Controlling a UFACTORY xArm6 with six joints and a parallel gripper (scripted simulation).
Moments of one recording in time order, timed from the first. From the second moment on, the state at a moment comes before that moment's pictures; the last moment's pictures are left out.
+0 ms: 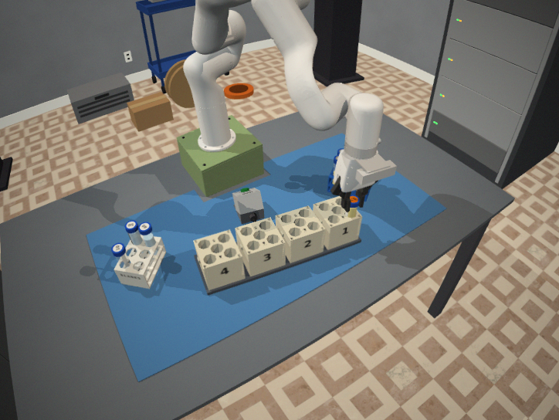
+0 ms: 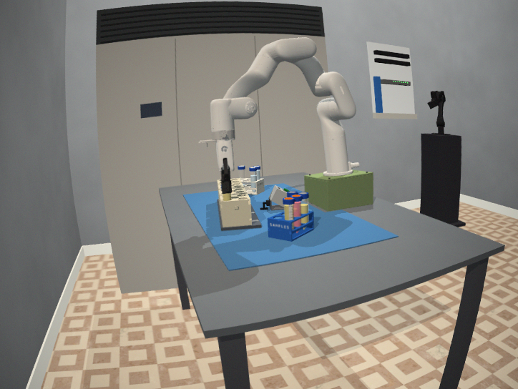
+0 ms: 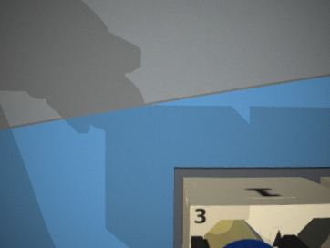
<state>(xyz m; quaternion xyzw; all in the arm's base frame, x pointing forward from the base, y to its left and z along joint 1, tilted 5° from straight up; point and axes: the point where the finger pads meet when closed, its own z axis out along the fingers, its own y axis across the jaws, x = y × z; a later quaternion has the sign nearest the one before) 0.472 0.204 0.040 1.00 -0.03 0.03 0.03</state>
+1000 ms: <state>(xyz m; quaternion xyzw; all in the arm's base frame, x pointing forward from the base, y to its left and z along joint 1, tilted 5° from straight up) 0.469 0.207 0.085 1.00 -0.03 0.03 0.03</state>
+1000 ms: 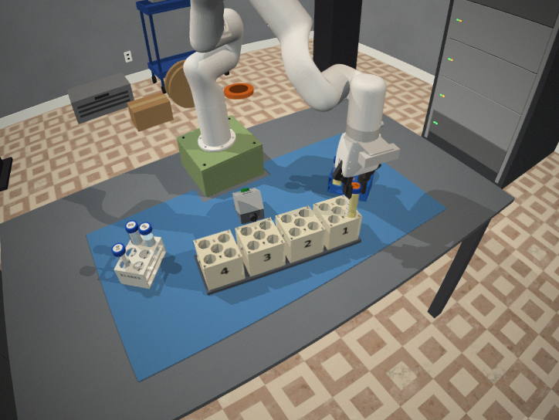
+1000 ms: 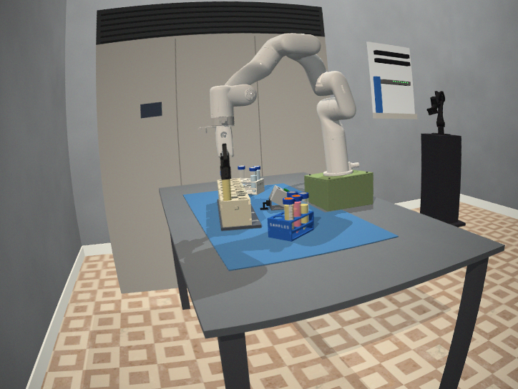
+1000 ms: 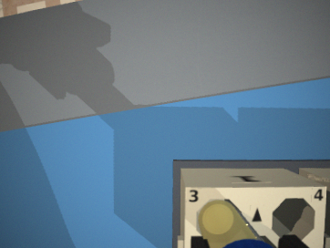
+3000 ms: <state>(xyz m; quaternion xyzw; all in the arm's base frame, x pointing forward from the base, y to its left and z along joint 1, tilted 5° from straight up) 0.466 0.211 0.148 1.00 -0.03 0.03 0.03</state>
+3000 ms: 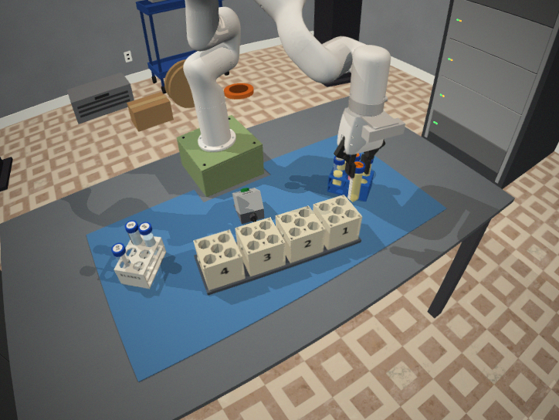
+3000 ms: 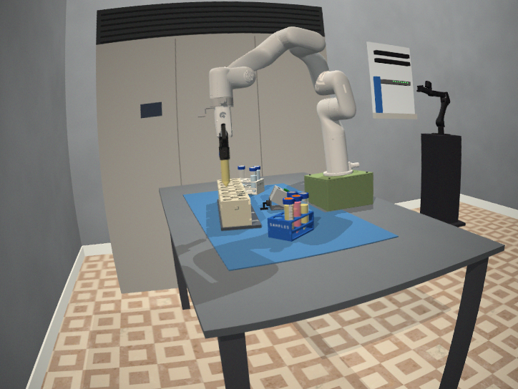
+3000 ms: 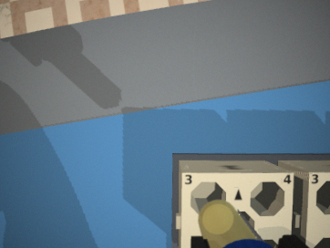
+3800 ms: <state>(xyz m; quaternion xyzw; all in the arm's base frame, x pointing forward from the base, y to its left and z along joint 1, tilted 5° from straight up) 0.455 0.223 0.147 1.00 -0.08 0.03 0.03</state>
